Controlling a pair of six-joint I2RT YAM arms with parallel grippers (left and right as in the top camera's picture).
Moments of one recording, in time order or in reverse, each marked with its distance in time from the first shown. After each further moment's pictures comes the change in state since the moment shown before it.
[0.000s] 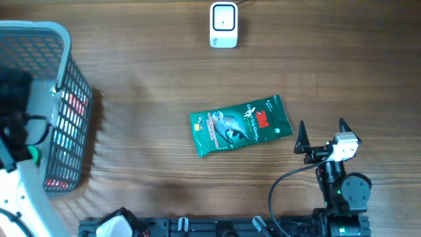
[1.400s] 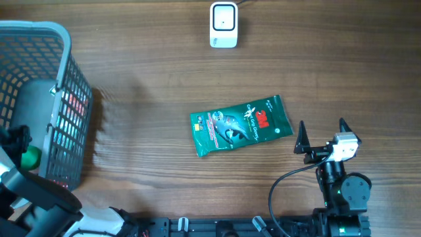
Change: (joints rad) left arm 0.343 0.505 -0.101 -0.227 -0.064 -0.043; right arm 0.000 0.000 0.000 0.000 0.000 0.000
